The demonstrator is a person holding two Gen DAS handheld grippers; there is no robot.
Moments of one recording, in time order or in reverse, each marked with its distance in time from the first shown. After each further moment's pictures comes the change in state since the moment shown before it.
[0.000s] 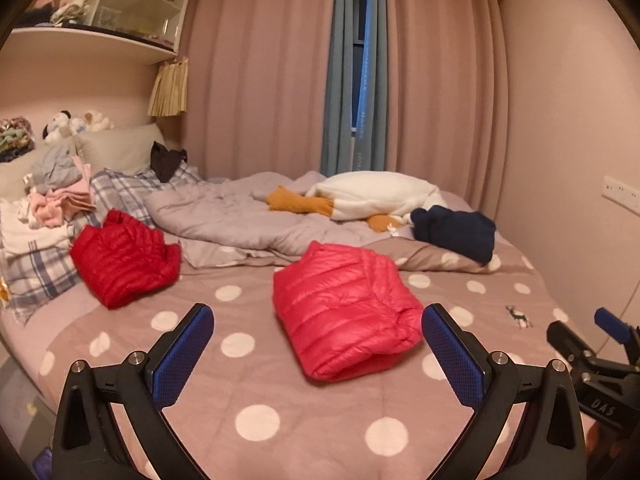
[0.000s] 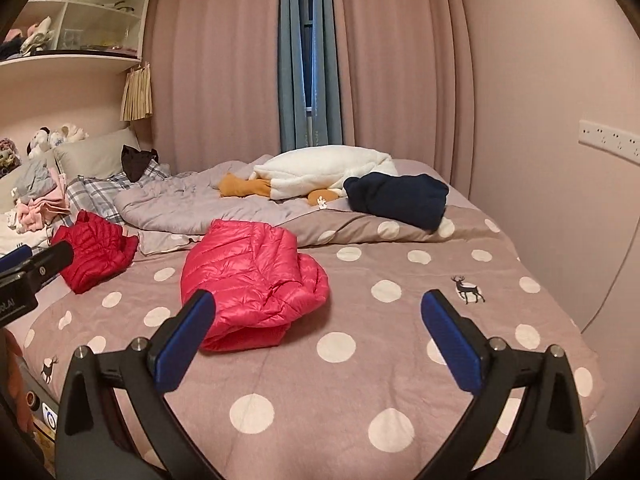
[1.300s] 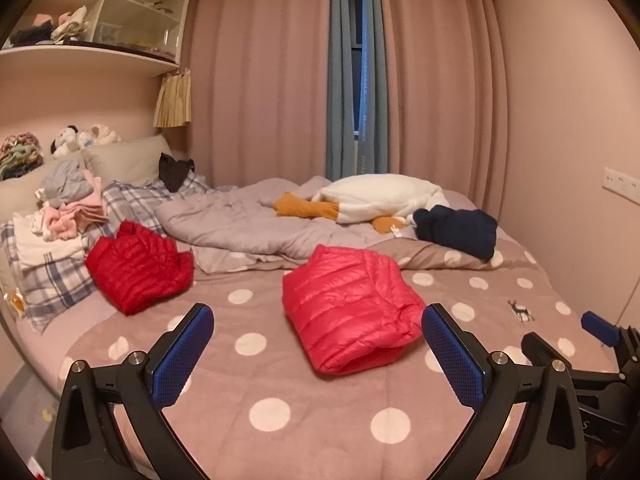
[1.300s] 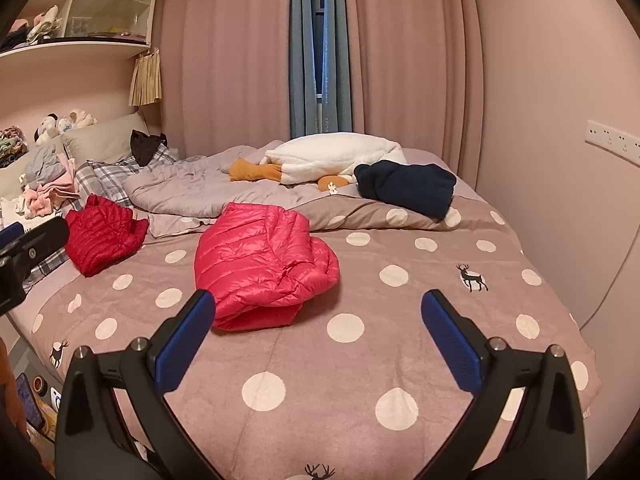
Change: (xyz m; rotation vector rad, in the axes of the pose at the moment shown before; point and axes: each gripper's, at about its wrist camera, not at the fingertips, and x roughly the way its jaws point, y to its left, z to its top) left arm -0.018 -0.012 0.002 0.040 -0.005 0.035; right arm -0.015 0.019 -0.005 -0.020 0.058 0.023
